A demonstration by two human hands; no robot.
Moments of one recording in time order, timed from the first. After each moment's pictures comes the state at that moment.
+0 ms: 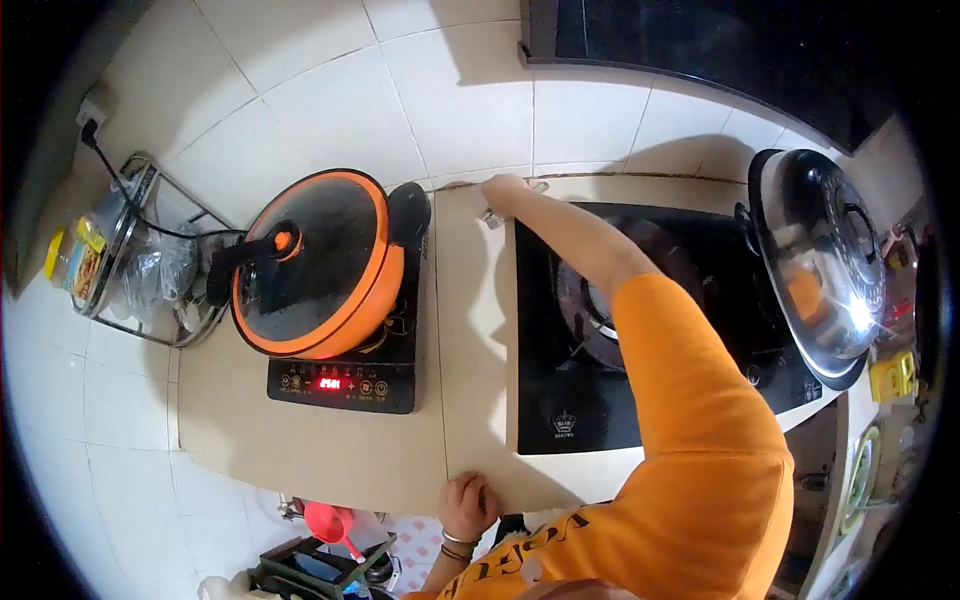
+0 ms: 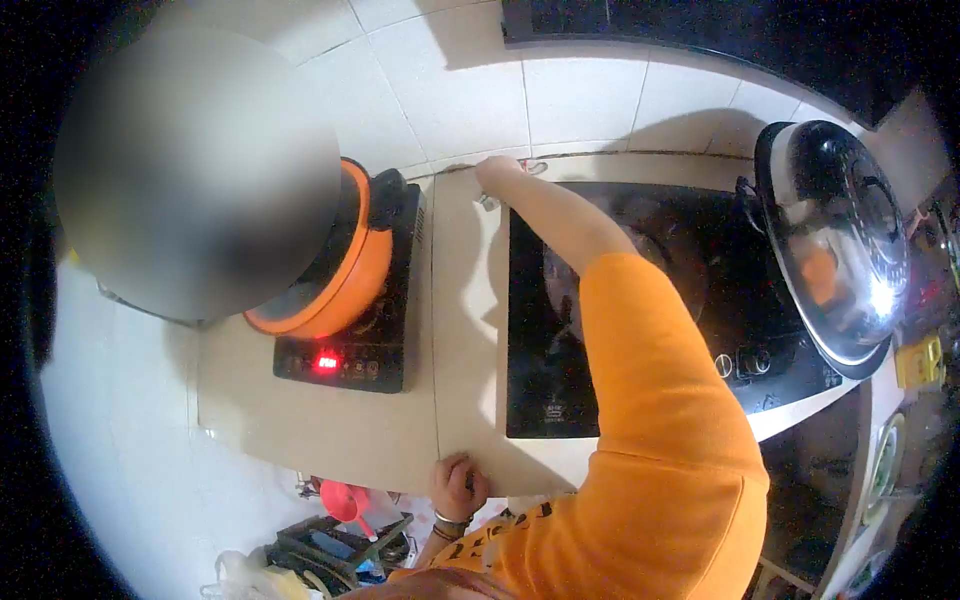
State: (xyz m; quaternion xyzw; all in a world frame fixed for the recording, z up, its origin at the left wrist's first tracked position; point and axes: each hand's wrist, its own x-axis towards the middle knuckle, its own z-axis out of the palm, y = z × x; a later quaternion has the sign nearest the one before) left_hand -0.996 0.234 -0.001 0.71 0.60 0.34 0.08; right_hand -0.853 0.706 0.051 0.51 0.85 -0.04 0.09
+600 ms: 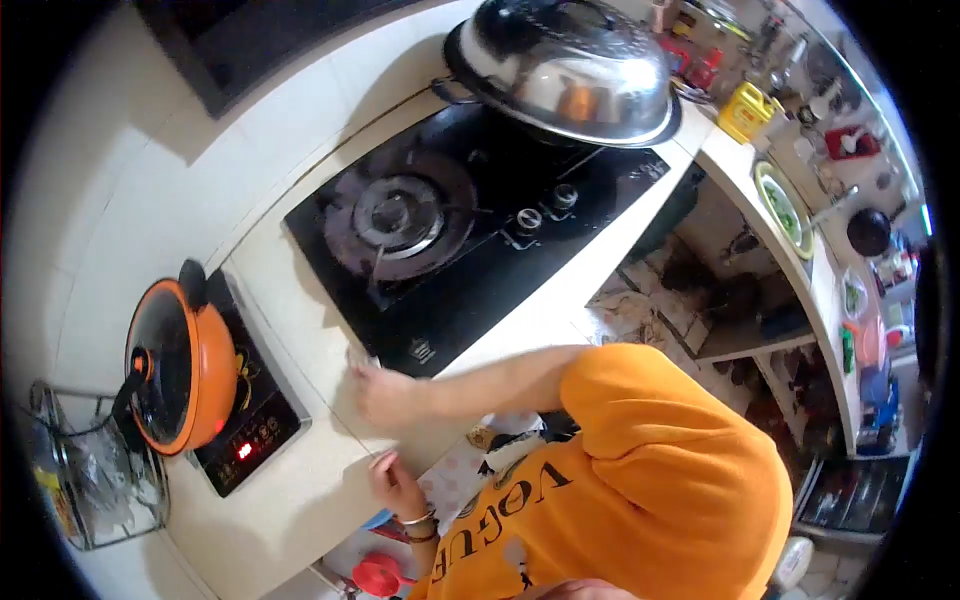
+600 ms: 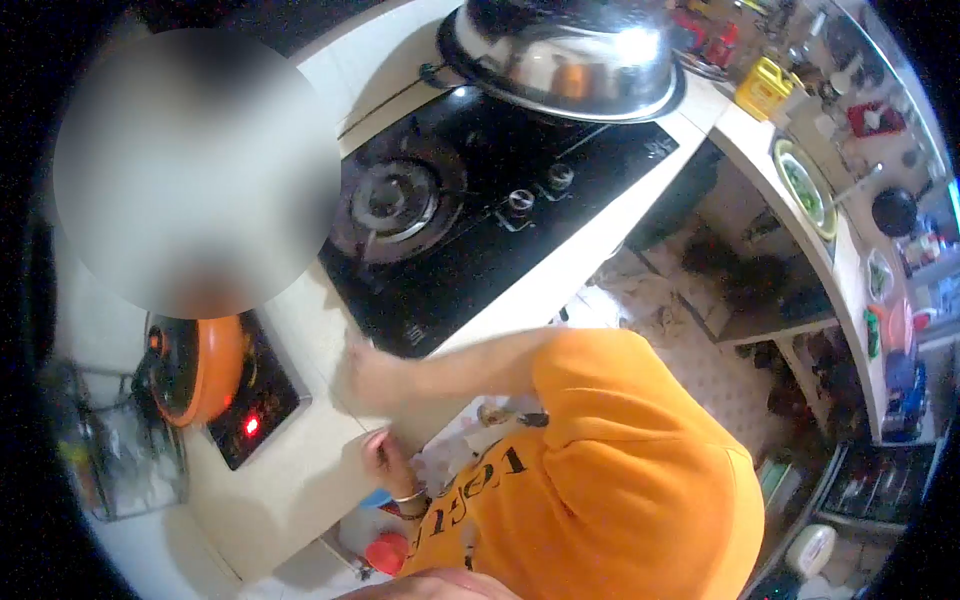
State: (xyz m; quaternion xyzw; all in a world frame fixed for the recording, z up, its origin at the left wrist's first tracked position) left_hand -1.034 0.221 -0.009 0.65 0.53 0.42 0.34; right_hand -0.883 0.325 0.042 0.35 0.93 0.08 -0.01
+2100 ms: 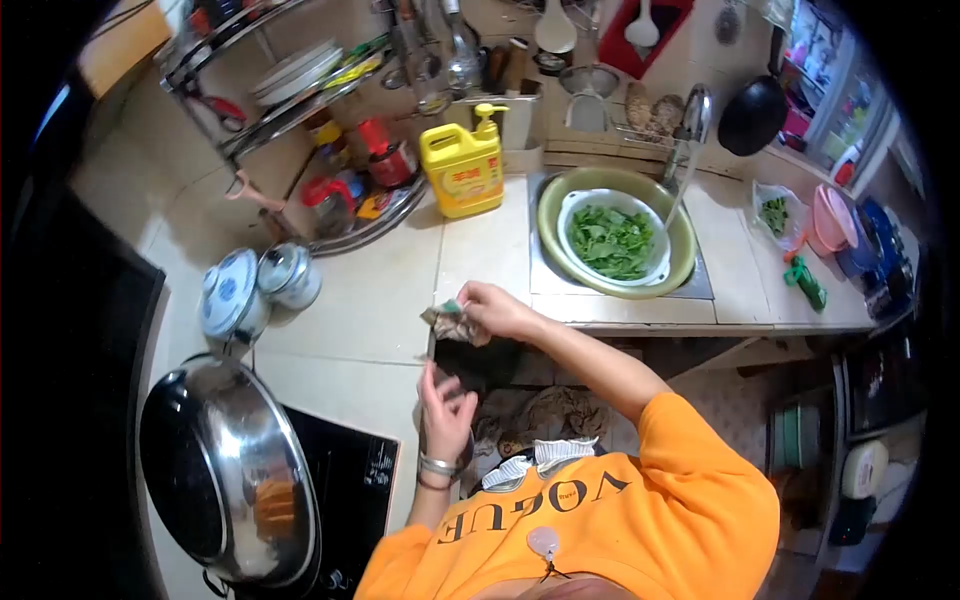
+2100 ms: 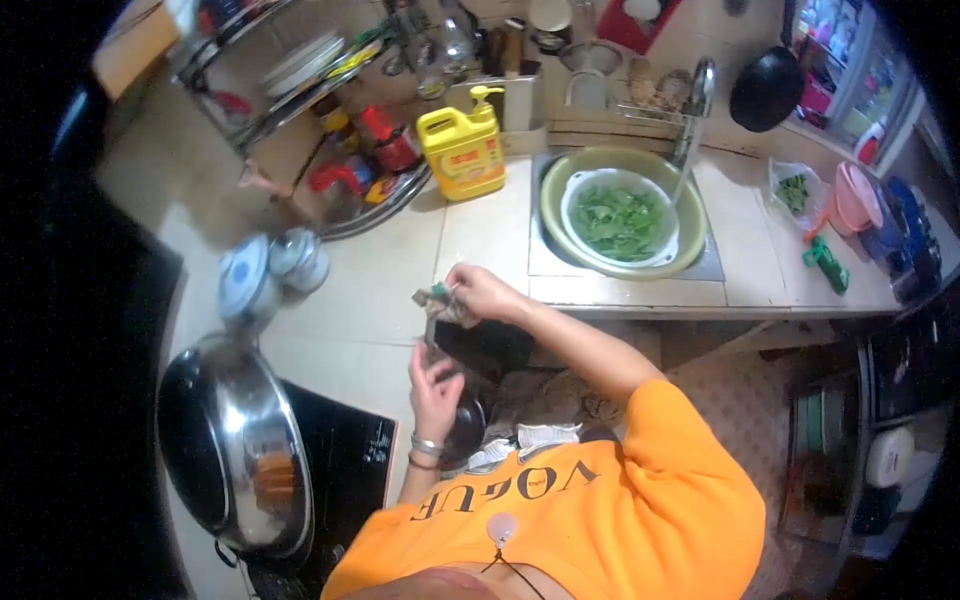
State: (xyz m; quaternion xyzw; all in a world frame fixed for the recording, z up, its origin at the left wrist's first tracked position) left_hand -0.238 0.180 0.057 0.76 0.08 0.16 0.62; right_hand -0.062 0.078 0.076 0.71 0.25 -0.23 -0.62
